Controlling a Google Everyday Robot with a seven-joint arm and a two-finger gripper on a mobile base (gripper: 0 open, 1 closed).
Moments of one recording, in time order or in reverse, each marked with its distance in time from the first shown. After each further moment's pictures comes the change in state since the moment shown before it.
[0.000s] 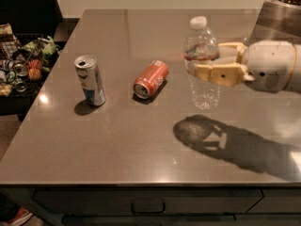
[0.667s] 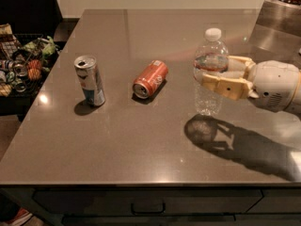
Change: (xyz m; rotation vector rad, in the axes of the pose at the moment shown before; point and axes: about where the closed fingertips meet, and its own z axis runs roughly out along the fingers) arm 0.023 -0.005 -0.018 0.082 -0.124 0.003
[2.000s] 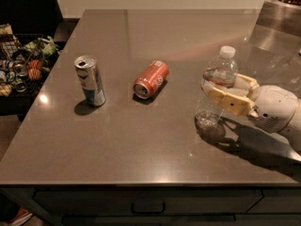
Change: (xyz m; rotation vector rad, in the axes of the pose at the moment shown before) arm 0.038 -0.011 -0.020 0.089 -0.145 0.062
